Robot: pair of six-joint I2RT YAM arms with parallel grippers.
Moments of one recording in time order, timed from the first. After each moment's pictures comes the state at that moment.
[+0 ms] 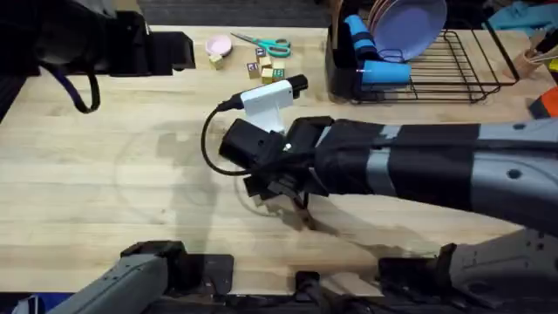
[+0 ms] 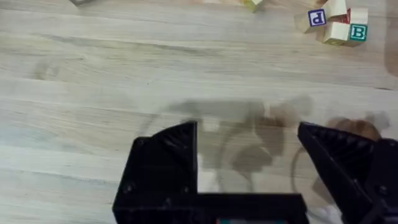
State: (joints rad) left arm 0.05 1.15 1.29 -1.02 -0.07 -0.03; right arm 1.08 1.79 1.15 -0.71 0.24 0.72
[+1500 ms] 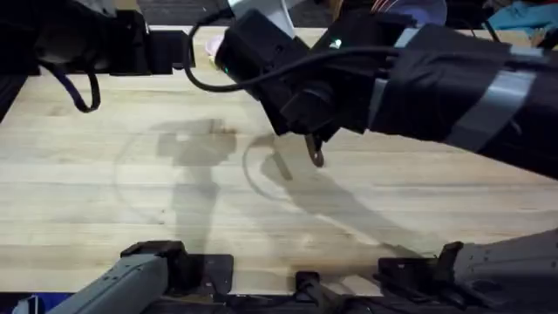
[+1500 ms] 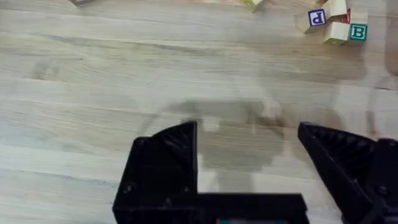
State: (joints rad) left arm 0.05 1.15 1.29 -1.01 -0.07 -0.03; right arm 0.97 1.69 1.45 -0.92 0.62 0.44
